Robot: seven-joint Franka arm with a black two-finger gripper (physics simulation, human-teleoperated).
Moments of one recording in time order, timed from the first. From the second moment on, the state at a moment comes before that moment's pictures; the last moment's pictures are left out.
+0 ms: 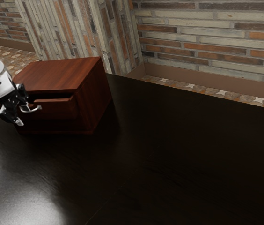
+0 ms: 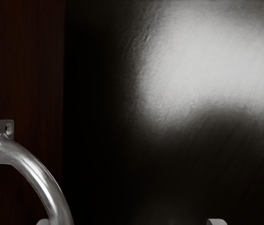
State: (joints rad) arm 0.76 0.09 -0.11 -1.67 -0.02 1.97 1.76
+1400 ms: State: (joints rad) arm 0.78 -0.22 -0.09 -2.01 -0.03 1.98 1.75
